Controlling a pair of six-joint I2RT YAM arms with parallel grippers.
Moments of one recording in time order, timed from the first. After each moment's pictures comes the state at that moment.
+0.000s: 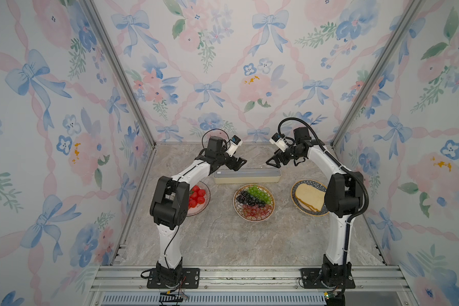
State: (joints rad) left arm -0.35 1.99 1.52 -0.09 0.48 0.24; right arm 0.15 2.19 1.96 -0.77 -0.64 -0.57
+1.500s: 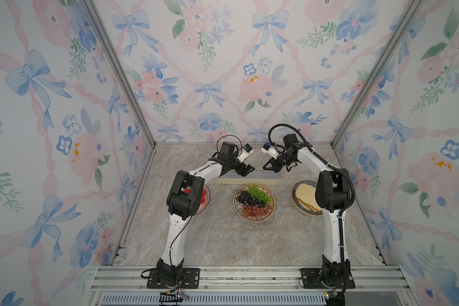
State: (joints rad) left arm -0.42 2.23 1.68 -0.10 0.50 0.35; right arm 0.20 2.31 2.01 -0.89 -0.70 -0.60
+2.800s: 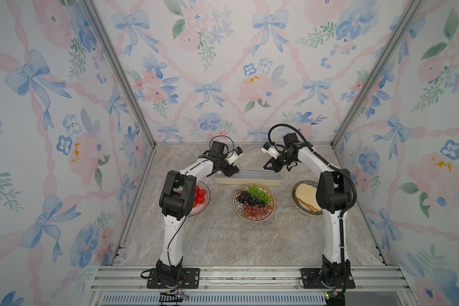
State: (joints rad) left arm -0.32 2.17 1.65 -0.34 0.38 0.57; right arm 0.21 2.29 1.99 -0.88 -0.66 -0.61
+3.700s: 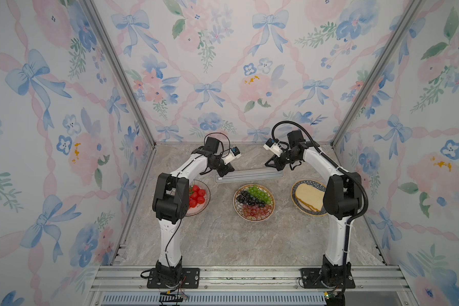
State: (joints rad) left arm -0.30 2.06 1.68 -0.62 0.54 0.66; right arm 0.20 2.11 1.86 -0.81 -0.68 -0.59
